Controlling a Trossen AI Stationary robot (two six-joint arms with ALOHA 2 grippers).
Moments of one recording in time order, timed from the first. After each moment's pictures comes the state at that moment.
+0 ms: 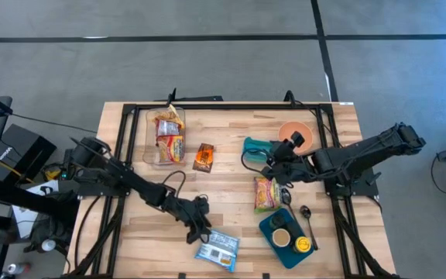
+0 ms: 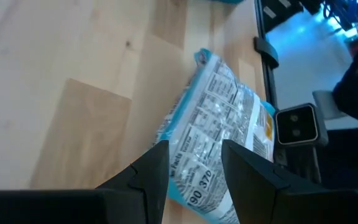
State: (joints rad) left arm -0.45 1.72 0.72 0.38 0.01 -0.77; right arm 0.27 1.26 0.98 -0.66 0.96 0.52
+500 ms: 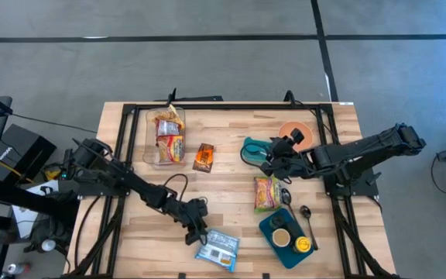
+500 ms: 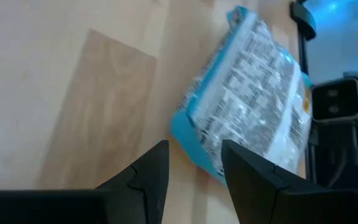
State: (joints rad) left arm -0.47 1.74 0.74 0.27 0.01 -0.79; right arm 0.22 1.26 0.98 -0.64 0.94 0.49
